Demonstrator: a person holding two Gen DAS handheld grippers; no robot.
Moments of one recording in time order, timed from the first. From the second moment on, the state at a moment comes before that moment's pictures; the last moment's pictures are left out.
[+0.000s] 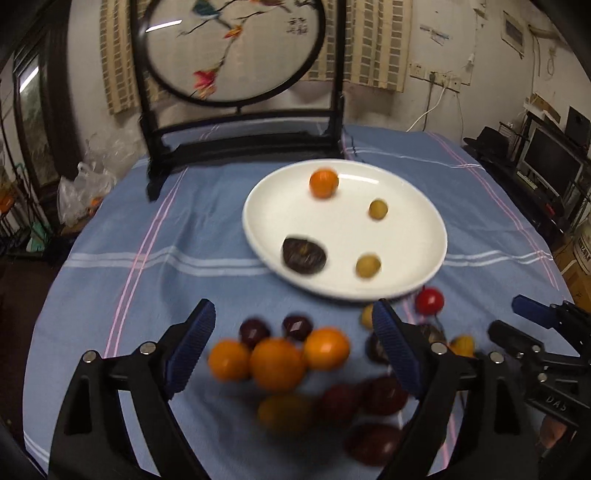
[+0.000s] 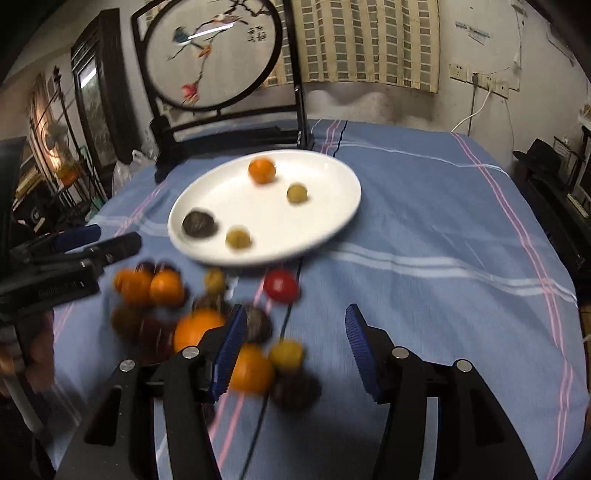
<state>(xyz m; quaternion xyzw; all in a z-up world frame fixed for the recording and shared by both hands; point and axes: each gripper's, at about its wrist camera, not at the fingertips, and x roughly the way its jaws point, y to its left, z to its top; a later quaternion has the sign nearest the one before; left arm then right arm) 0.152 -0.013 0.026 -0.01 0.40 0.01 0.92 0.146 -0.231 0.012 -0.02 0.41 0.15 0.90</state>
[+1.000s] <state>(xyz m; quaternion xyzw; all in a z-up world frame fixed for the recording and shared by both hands) 0.050 0.025 -0.035 0.00 0.45 0.01 0.89 0.078 -0.166 -0.041 -0.10 0.48 0.18 0.85</state>
